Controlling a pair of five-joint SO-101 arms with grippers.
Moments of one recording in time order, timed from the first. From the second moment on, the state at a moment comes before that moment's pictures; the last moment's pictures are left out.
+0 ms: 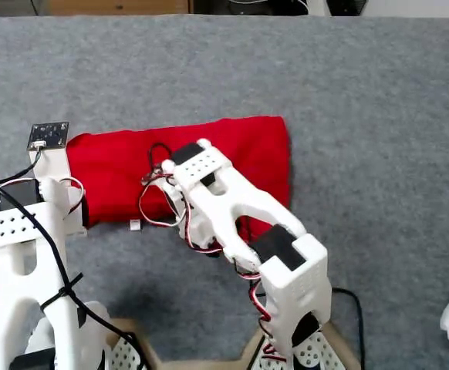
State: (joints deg) left arm -18.1 -35.9 43.1 78.0 -17.3; right arm -38.9 22.3 8.7 92.4 8.5
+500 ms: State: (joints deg) left arm -18.1 -35.9 43.1 78.0 -17.3; right arm -35.2 11.6 5.0 93.1 8.6
